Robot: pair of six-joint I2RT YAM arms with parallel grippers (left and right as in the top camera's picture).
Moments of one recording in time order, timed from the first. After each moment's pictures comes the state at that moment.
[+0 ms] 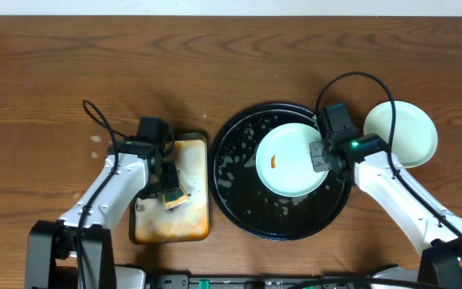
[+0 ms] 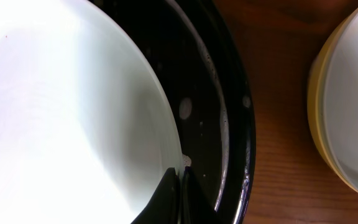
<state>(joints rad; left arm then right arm) -0.14 1.51 0.80 -0.83 0.00 -0.38 0.36 1.50 0.92 -0.64 0.21 0.17</state>
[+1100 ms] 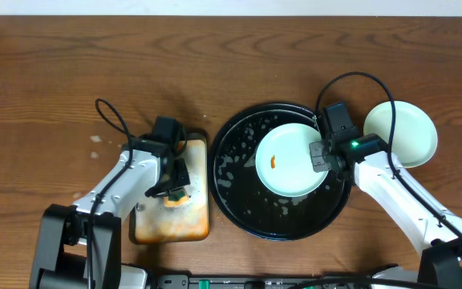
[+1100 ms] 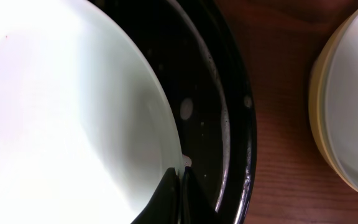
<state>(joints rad) -0.22 1.58 0.81 -0.76 0.01 -0.51 0.36 1.50 0.92 -0.64 0.21 0.17</state>
